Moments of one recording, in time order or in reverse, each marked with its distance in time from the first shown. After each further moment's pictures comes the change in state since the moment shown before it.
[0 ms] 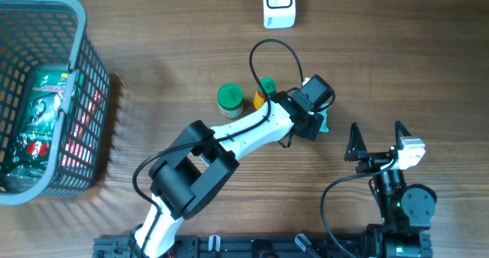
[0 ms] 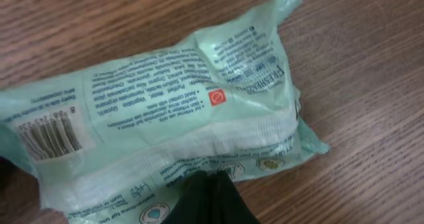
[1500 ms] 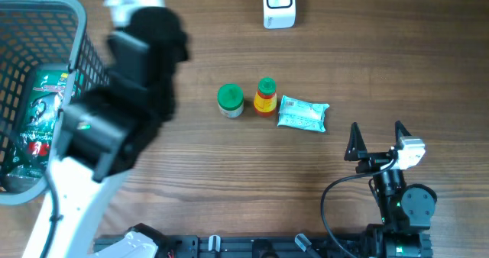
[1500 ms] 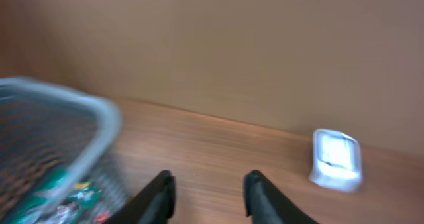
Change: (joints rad) left arm 0.413 -0.819 0.240 -0.345 -0.754 0.077; right arm 0.000 0.001 0.000 0.000 0.000 0.000
